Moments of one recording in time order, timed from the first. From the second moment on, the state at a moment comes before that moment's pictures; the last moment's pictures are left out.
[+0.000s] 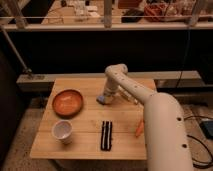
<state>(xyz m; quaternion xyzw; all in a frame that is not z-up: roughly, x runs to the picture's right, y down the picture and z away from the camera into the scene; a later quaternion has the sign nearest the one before) 0.029 0.077 0.966 -0.34 -0.13 -0.01 0.93</state>
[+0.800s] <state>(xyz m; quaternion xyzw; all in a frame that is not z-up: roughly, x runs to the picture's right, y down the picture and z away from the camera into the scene) 0.031 0.078 0.963 -0.35 -0.13 -0.01 0.93</state>
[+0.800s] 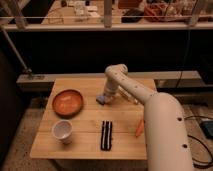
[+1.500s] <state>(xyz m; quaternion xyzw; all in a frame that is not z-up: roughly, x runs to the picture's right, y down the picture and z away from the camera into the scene) 0.046 0.059 0.935 -0.34 -0.12 -0.01 0.93</state>
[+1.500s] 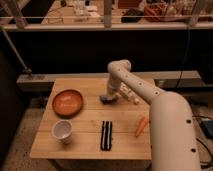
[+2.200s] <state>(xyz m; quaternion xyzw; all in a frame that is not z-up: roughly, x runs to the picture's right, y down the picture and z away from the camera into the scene) 0.034 0.054 0.898 -0.33 -0.12 -0.04 0.93</state>
